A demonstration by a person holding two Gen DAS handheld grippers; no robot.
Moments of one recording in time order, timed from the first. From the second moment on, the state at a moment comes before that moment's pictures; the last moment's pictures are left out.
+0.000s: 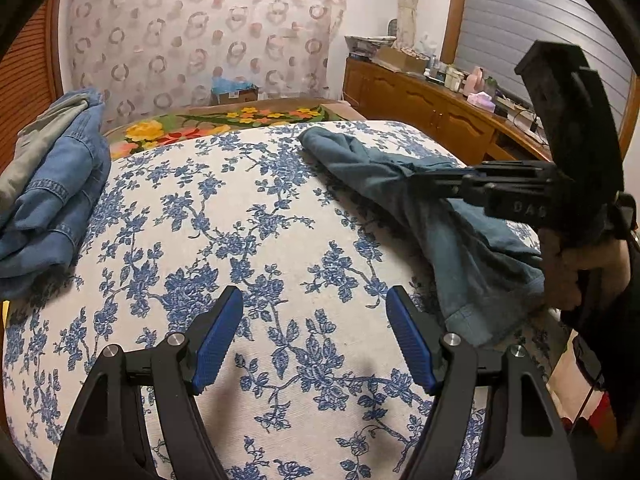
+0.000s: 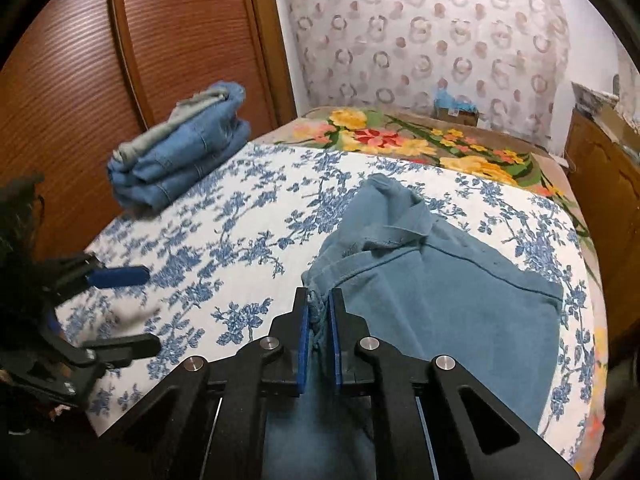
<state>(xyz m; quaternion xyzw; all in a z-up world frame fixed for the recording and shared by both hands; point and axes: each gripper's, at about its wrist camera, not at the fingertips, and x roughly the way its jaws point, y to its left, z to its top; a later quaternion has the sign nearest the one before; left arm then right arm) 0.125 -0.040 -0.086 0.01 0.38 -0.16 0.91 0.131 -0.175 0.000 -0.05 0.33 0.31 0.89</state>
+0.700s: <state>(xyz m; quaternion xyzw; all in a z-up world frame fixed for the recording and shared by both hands) 0.124 -0.050 -0.089 0.02 0.38 -0.17 0.91 0.130 -0.182 0.000 -0.04 0.33 0.31 0.89</state>
